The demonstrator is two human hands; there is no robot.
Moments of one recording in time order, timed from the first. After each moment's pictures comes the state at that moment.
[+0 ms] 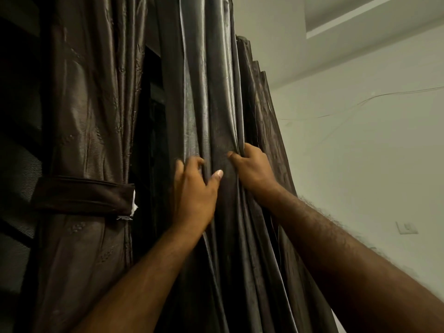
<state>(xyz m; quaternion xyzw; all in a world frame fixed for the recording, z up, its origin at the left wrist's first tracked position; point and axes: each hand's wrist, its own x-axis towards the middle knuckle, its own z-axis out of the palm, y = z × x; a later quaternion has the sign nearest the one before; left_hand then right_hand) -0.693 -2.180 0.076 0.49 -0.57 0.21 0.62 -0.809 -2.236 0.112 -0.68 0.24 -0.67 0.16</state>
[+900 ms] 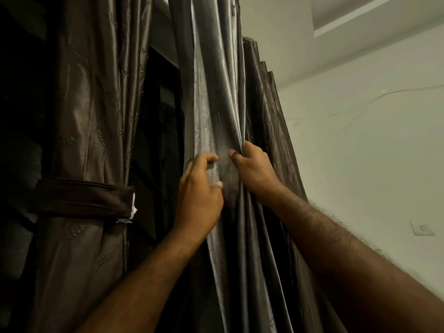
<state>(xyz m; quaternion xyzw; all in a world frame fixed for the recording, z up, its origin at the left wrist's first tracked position) -0.681 -2.157 0.070 0.43 -0.63 0.21 0.61 -0.798 -2.215 0.113 -0.70 0.23 -0.66 0.14</state>
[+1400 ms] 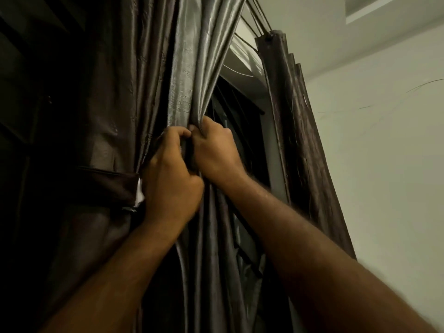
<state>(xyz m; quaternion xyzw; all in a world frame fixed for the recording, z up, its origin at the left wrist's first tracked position) -0.612 -2.071 0.076 0.43 -0.55 0.36 0.62 -0.687 -2.123 0.128 -0.74 0.15 -0.65 0.07</state>
